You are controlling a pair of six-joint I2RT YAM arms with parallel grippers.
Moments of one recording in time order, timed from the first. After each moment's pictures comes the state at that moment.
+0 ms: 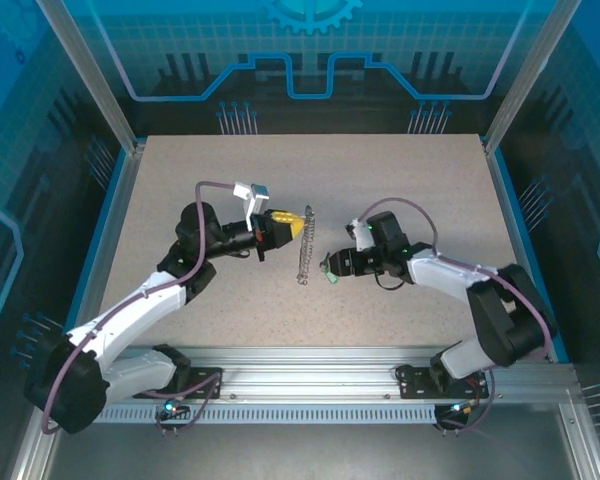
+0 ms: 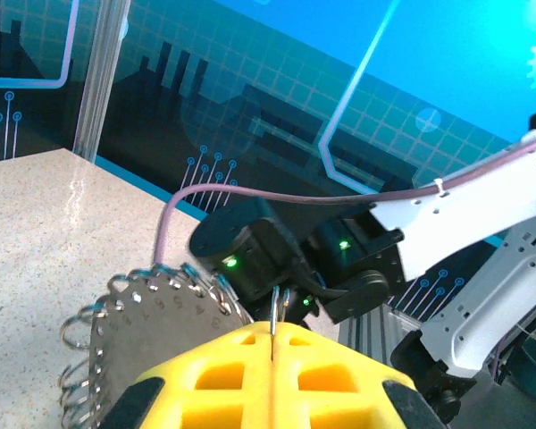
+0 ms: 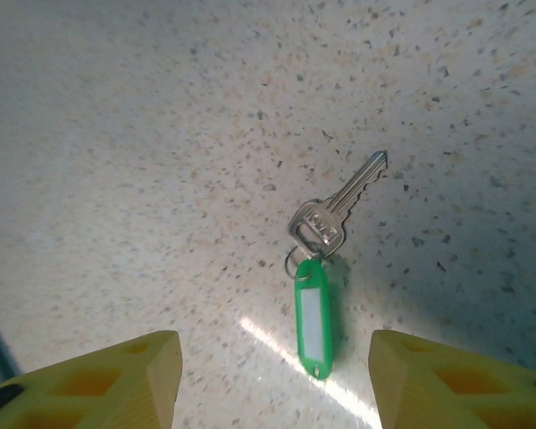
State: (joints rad) left arm -0.47 1.11 0.72 0.43 0.75 -0.42; right arm 0.47 1.52 0.74 -0.14 -0.43 0.33
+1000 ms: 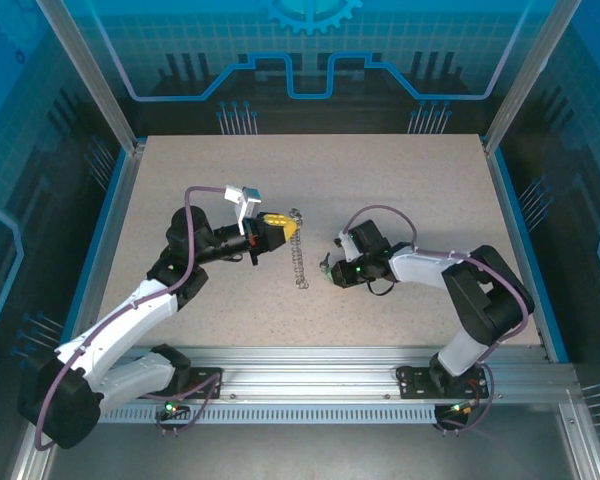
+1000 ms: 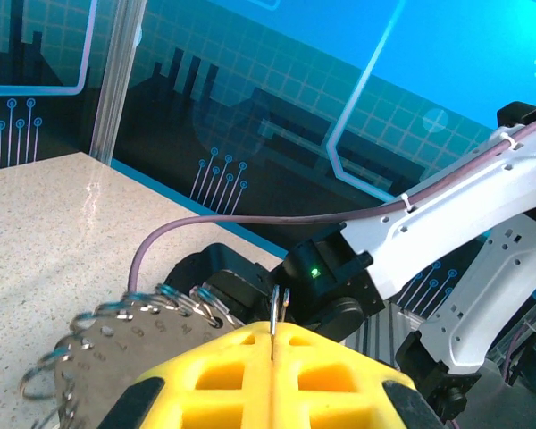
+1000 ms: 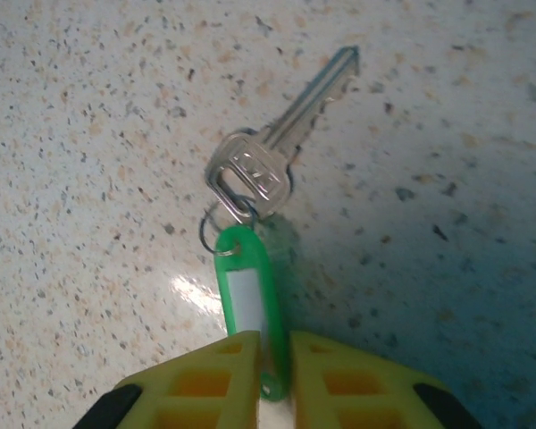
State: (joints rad) left arm -0.46 1.03 0.71 0.36 0.73 -0.40; right arm 0.53 1.63 0.76 -0.20 -0.29 0.29
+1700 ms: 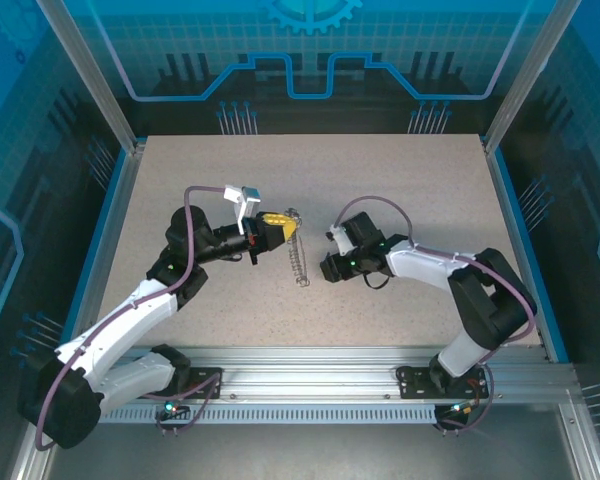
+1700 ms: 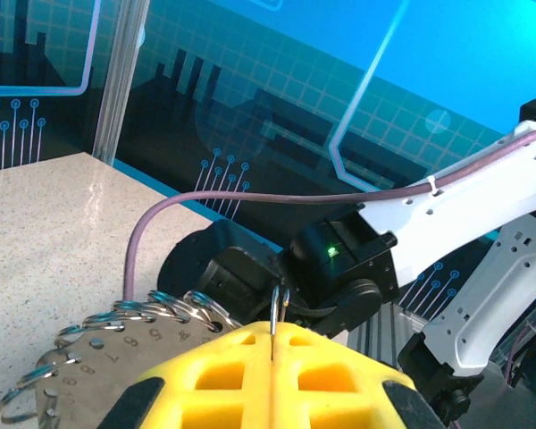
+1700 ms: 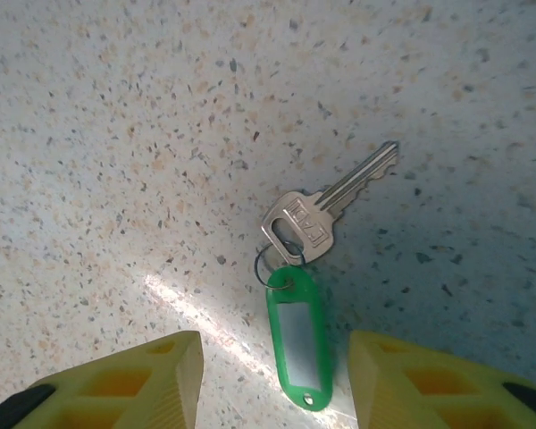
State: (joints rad) left arm -0.45 1.03 0.71 0.36 0.73 -0.40; right arm 0.59 1.63 0.87 -0.30 -0.23 0.19
